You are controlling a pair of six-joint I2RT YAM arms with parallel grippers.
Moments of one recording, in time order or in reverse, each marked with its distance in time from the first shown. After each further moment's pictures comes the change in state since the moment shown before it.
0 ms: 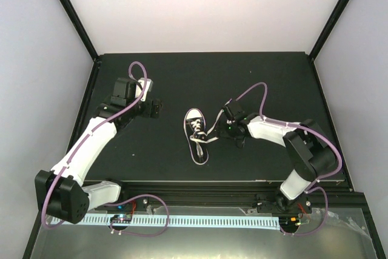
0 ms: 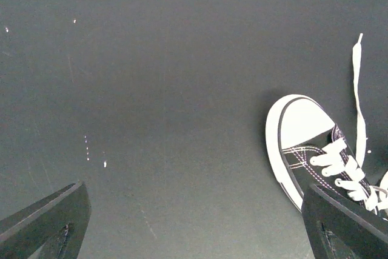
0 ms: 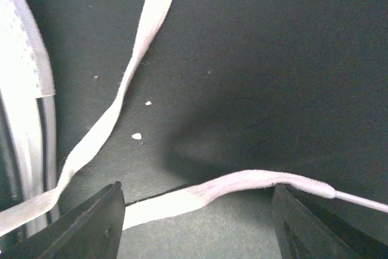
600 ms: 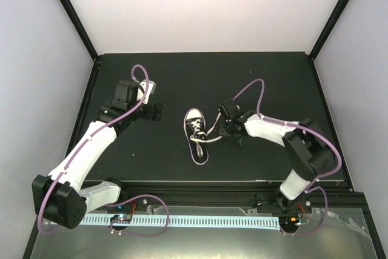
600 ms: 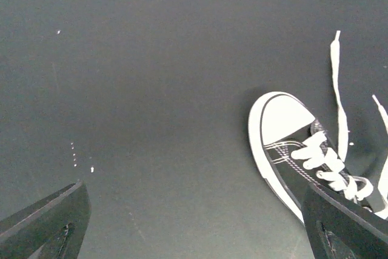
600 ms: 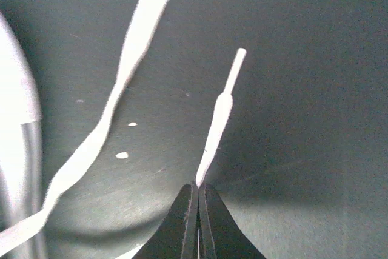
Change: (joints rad) left arm -0.037 -0.034 -0.019 0.008 -0.001 0.007; right arm 0.042 0.059 0.077 -0.079 0.150 0.029
